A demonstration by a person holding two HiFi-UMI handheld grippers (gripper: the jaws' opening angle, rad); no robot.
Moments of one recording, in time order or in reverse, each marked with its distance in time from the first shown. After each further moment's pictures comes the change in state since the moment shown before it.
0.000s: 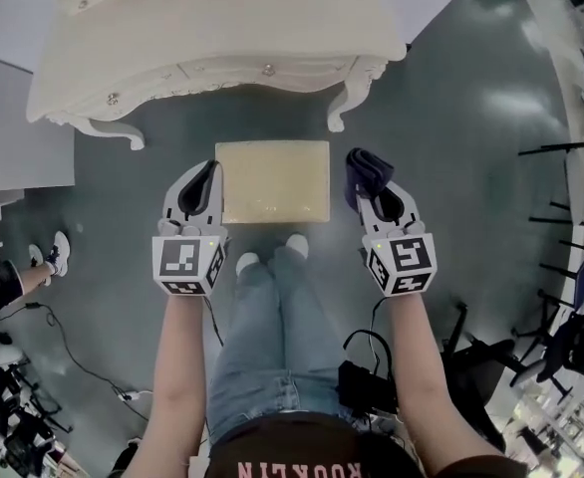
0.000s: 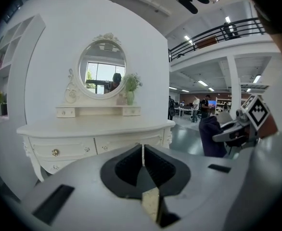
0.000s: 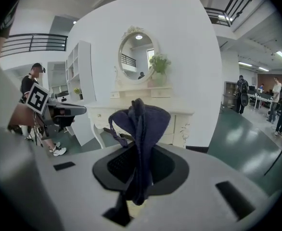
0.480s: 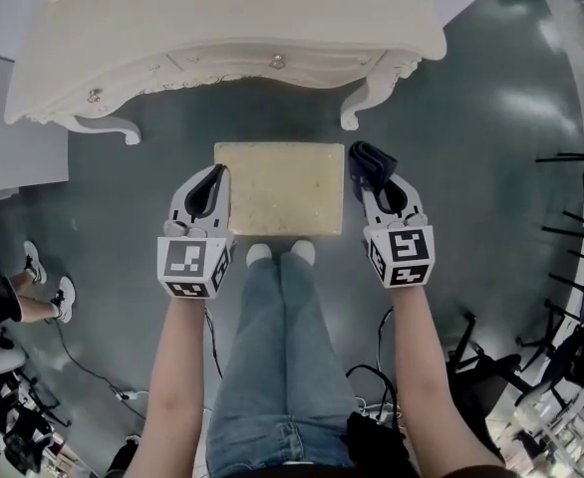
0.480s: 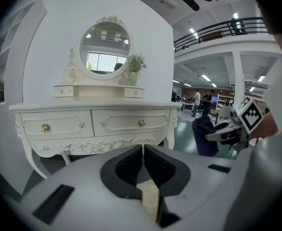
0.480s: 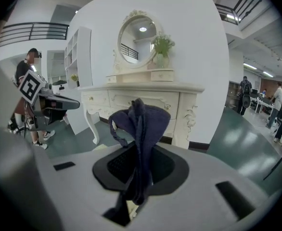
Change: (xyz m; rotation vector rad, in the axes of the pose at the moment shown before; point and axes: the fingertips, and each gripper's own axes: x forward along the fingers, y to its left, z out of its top) left arm 0.060 0.017 -0.097 -0.037 0.101 -0.003; right arm 0.099 -0.024 -0.074 -0.066 0.078 -0.014
